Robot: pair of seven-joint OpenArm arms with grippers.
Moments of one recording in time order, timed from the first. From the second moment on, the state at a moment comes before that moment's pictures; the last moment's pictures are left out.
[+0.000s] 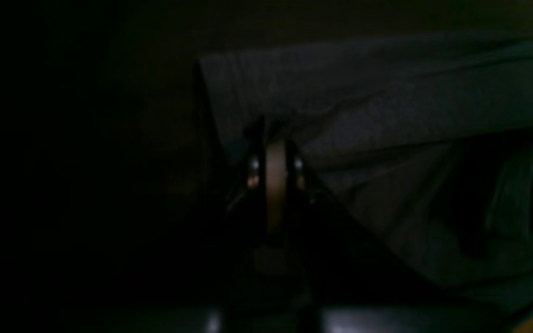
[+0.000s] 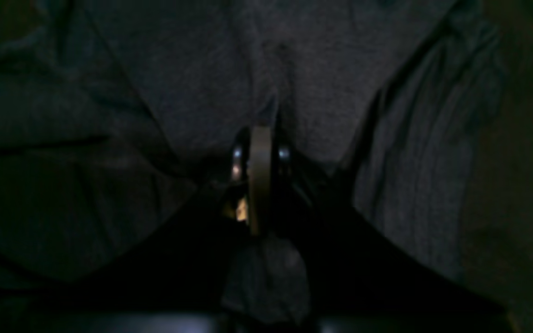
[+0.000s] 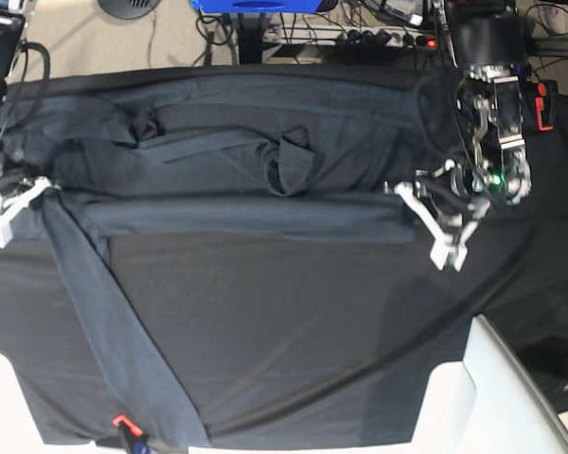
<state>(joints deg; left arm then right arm) 2.6 -12.0 -11.7 83.4 -16.4 -21.4 52.8 -0.5 19.2 20.9 62.6 13.9 24.9 -35.7</state>
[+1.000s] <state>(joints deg) 9.1 -11.9 -11.7 88.1 -16.4 -21.4 52.8 -5.9 18.8 25.0 69.0 14.1 25.1 -38.5</state>
